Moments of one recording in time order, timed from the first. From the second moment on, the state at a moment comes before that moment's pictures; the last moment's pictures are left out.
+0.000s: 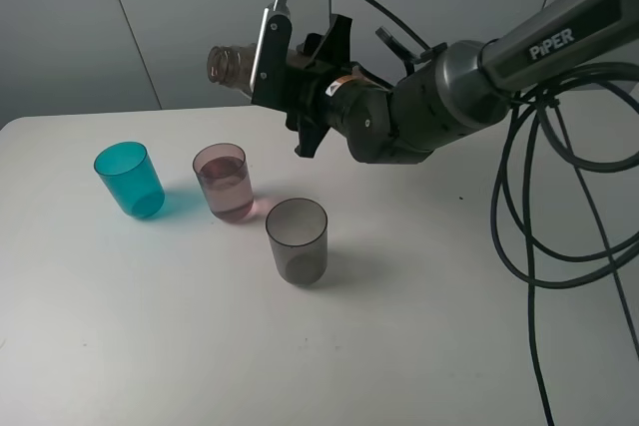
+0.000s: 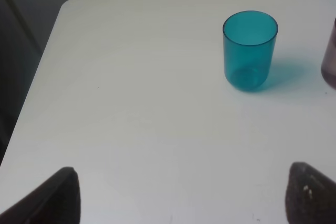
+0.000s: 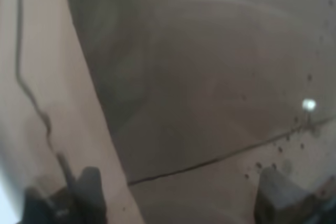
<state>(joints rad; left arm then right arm) 0.03 0.00 -0.51 0.07 1.09 0.03 0.73 2.05 -1.08 0.50 -0.63 -1.37</state>
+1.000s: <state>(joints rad) 0.03 0.00 -0.51 0.07 1.09 0.03 0.32 1.97 -0.78 -0.15 -0.83 0.08</state>
